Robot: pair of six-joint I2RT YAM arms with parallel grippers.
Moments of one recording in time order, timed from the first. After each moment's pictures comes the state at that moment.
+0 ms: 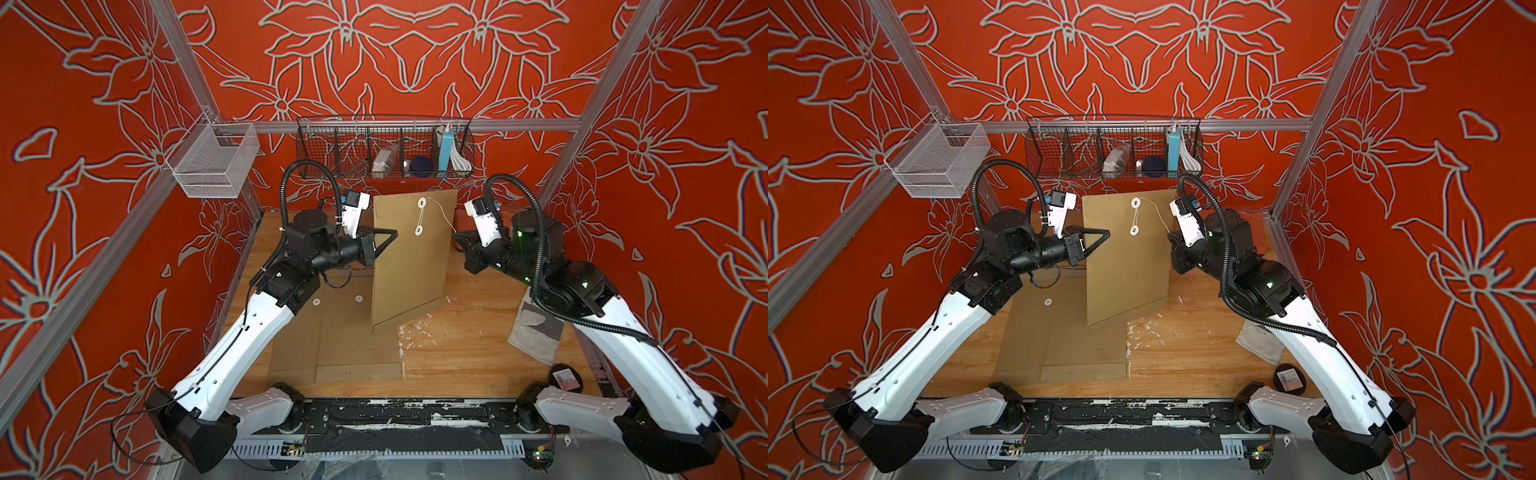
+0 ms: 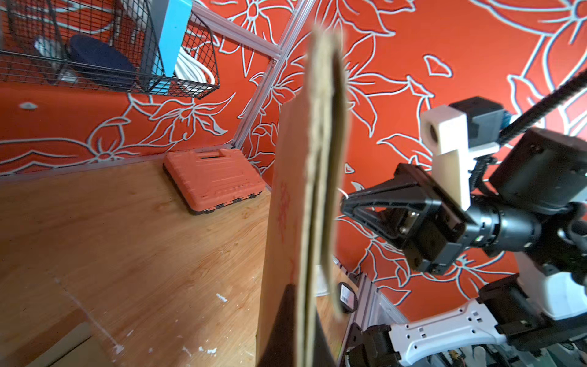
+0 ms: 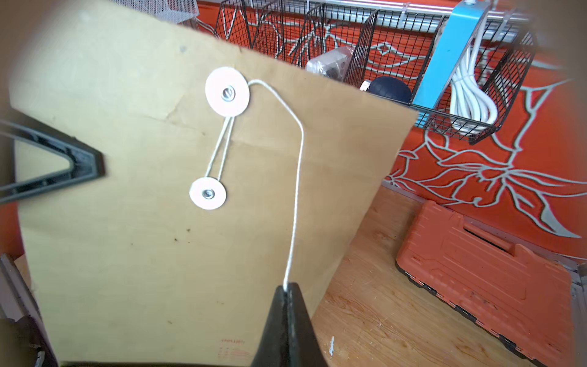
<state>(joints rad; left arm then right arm) -0.43 1.18 1.29 -0.20 0.61 -0.51 0.67 1.14 1.48 -0.72 0.02 0.03</state>
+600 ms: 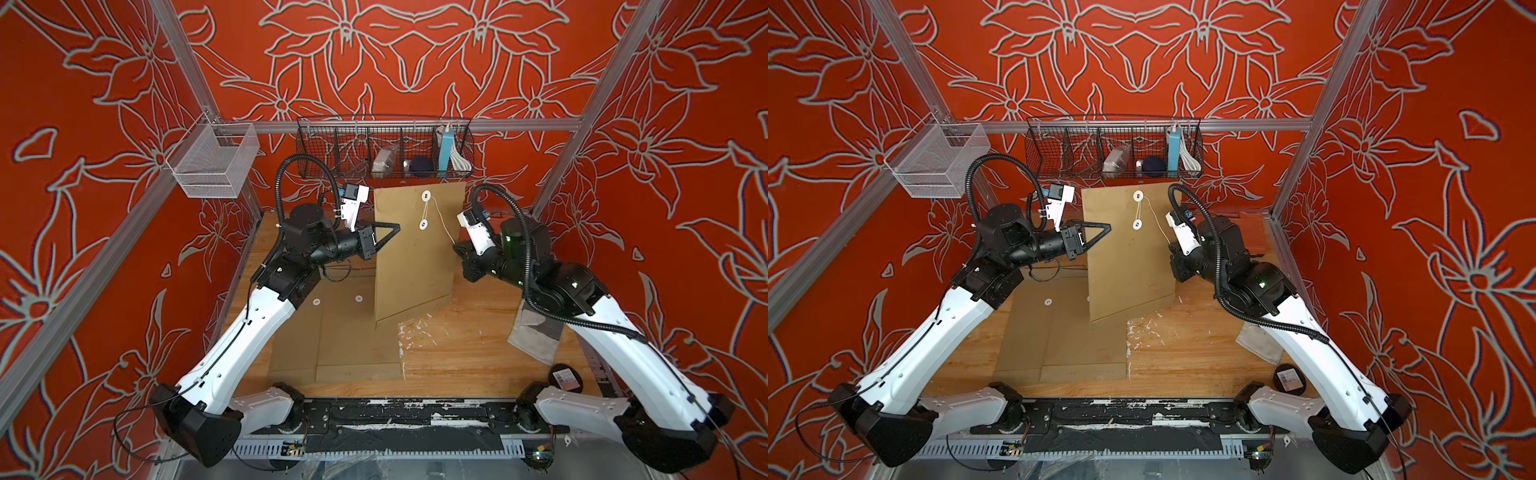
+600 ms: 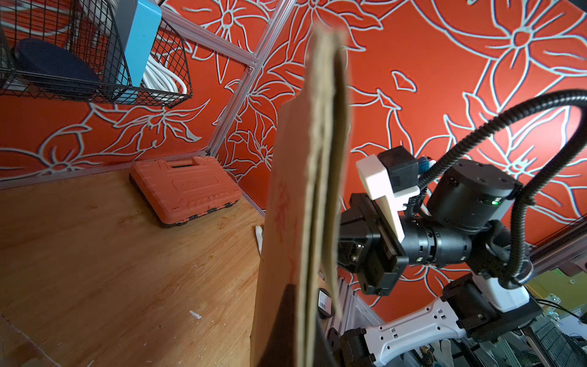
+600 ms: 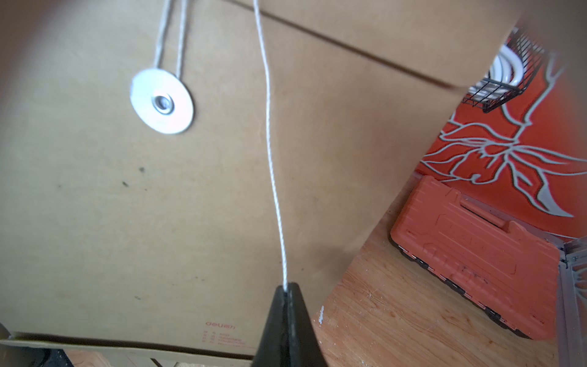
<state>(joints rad) -0.40 1.20 1.31 -0.14 0.69 -0.57 0.67 1.14 1.42 -0.77 0.03 -0.01</state>
